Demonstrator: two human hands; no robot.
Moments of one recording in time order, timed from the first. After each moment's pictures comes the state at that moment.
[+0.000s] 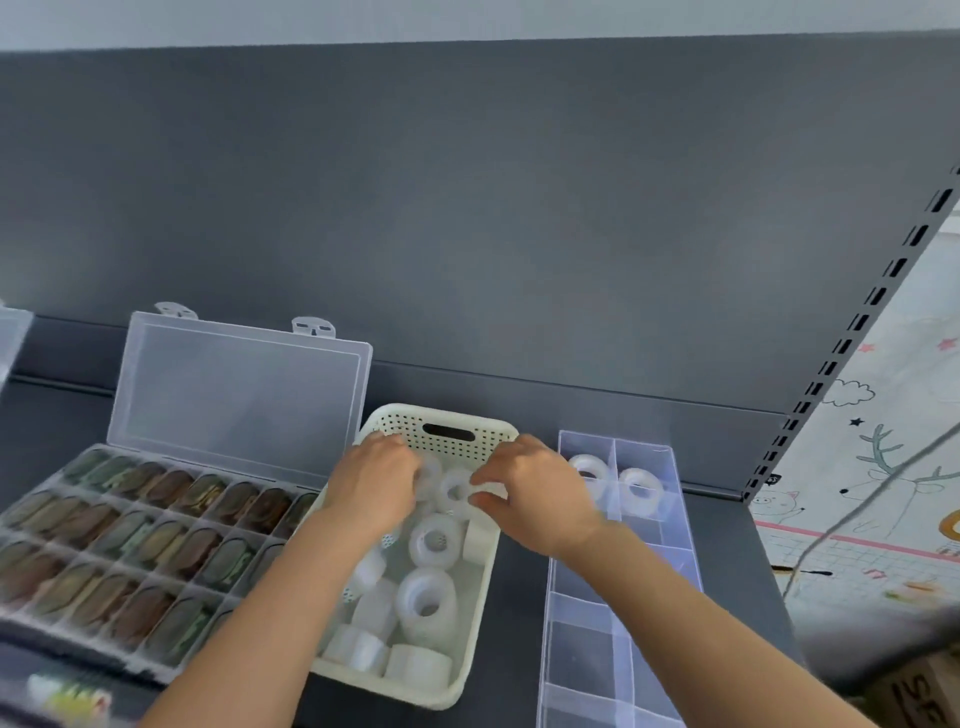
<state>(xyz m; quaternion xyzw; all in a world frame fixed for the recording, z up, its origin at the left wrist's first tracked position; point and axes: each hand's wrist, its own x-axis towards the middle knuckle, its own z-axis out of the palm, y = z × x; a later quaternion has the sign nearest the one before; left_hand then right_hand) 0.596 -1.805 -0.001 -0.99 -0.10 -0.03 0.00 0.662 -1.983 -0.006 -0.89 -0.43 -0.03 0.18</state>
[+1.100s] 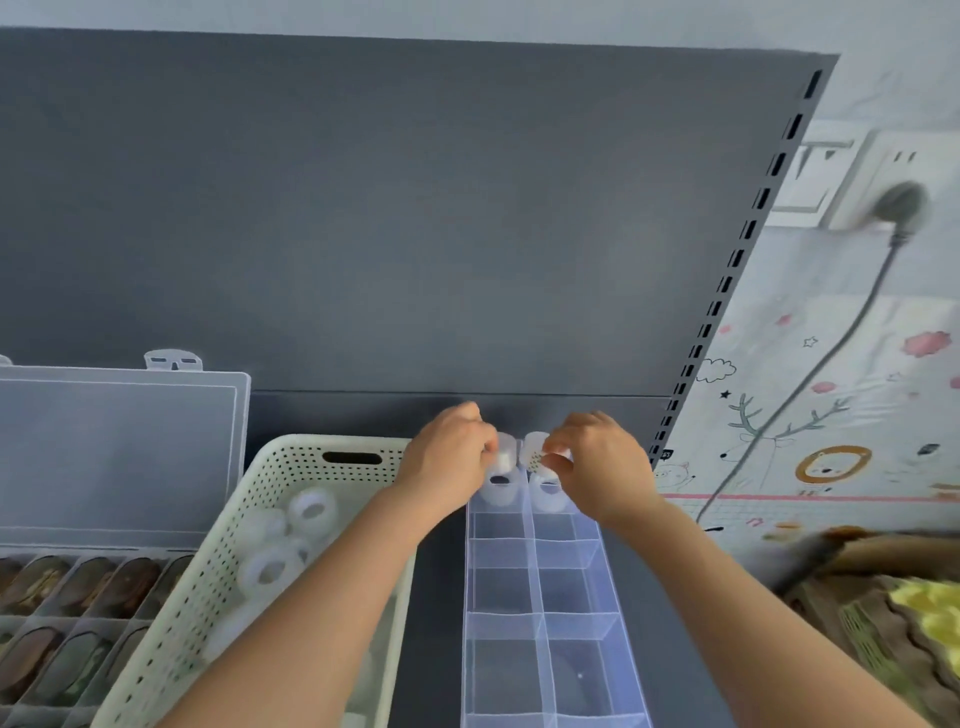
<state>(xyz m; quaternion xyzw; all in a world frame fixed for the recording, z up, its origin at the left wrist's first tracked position) 0.692 -1.914 0.001 -0.98 0.06 -0.10 -0.17 0.715 -2.099 0.003 -0.96 -0.21 -0.11 0.15</state>
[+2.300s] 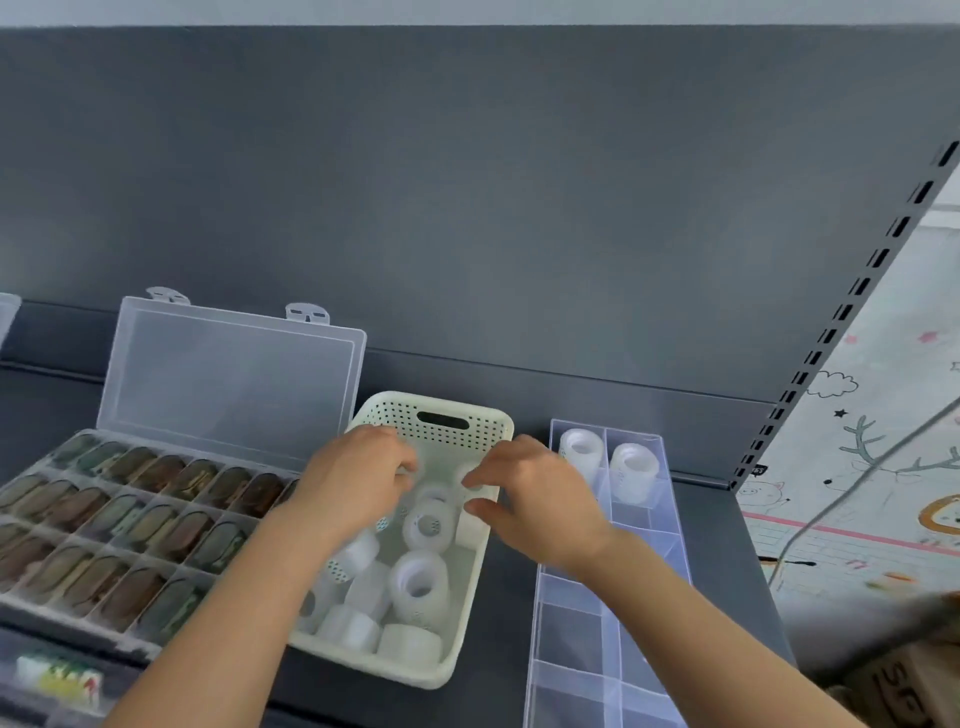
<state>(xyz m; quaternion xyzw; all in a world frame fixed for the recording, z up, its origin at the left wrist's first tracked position) 0.576 -1.803 0.013 -1.00 -0.07 -0.02 -0.05 0.641 -2.000 0.001 -0.87 -0.45 -0.03 0.22</state>
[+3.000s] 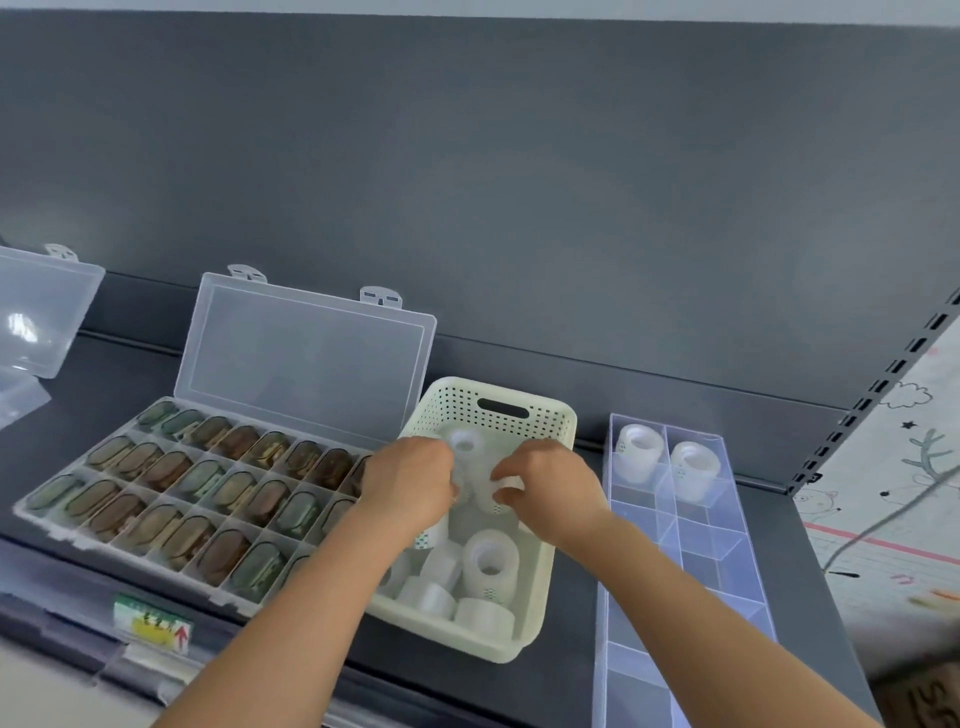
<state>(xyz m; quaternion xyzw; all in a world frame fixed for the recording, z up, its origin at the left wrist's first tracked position) 0.555 -1.799 -0.001 -0.98 -0.18 0.01 -0.04 0.628 -1.947 -0.019 -0.91 -0.39 0.02 0.16</state>
